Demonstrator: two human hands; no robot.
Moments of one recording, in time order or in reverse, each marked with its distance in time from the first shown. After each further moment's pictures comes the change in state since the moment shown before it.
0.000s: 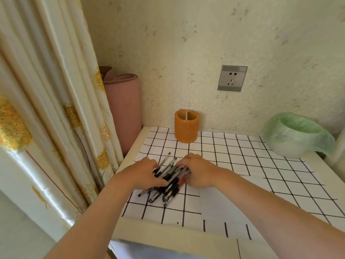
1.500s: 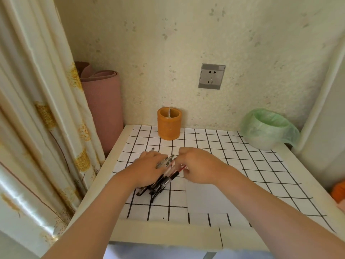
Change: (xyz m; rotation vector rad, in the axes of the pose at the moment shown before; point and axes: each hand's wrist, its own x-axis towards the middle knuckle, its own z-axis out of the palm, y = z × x) left_hand 0.013 0.041 0.013 -0.029 0.063 0.249; right_hand -0.058 -0.006 -0.036 -0.187 0.188 -0.177
